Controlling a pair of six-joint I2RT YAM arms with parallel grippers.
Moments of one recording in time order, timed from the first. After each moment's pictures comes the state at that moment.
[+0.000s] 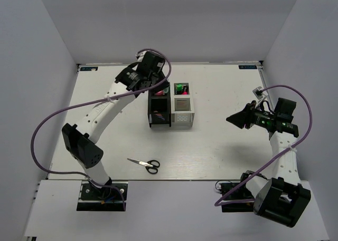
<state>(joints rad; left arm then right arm) -0.67 1.71 1.86 -0.89 -0.26 -0.92 -0.31 1.01 0.79 -0.54 -1.16 -0.18</state>
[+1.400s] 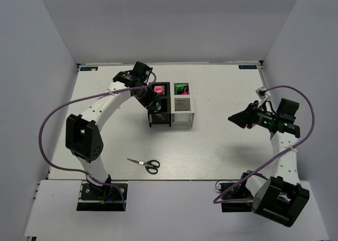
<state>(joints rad) -0.47 1.74 1.61 -0.96 0.14 -1.14 -0.35 1.01 0.79 -0.54 -1.19 -0.18</state>
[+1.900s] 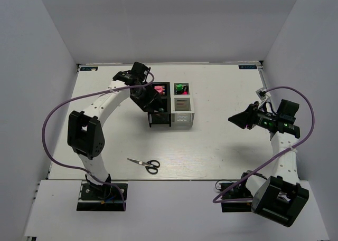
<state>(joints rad) -0.43 1.79 1.60 -0.94 0.16 -1.15 -0.36 1.01 0.77 -0.54 -1.20 -0.18</state>
